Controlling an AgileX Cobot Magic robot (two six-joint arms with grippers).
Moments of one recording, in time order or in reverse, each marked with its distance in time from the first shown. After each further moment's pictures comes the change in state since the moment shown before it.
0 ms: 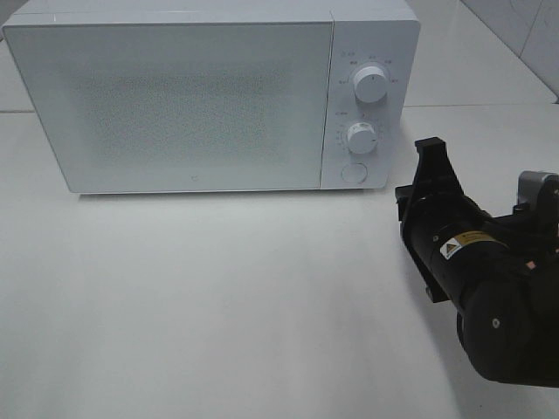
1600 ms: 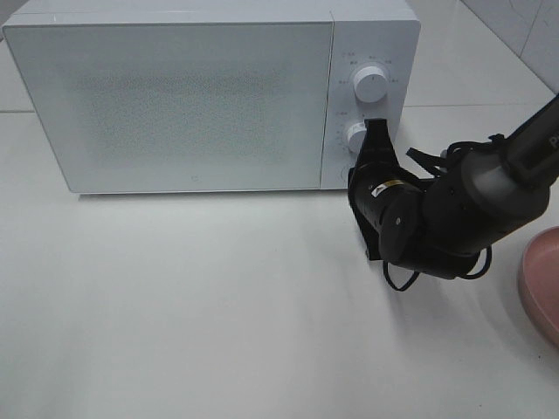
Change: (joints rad) left arm 0.000 0.000 0.000 0.000 0.000 0.000; right arm -0.153 0.238 -0.397 -0.042 0.282 0.023
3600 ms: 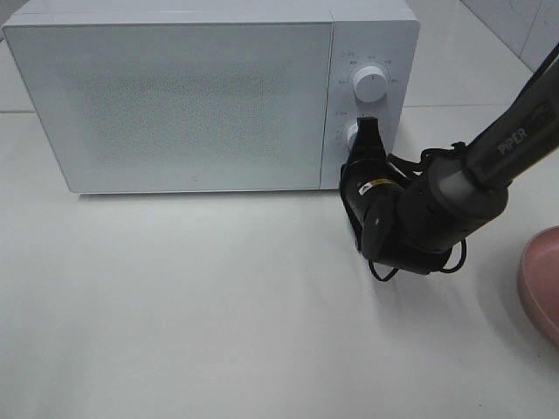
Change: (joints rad) left arm 0.000 0.000 0.000 0.000 0.000 0.000; right arm -0.026 0.115 -0.113 -0.020 -0.077 0.023
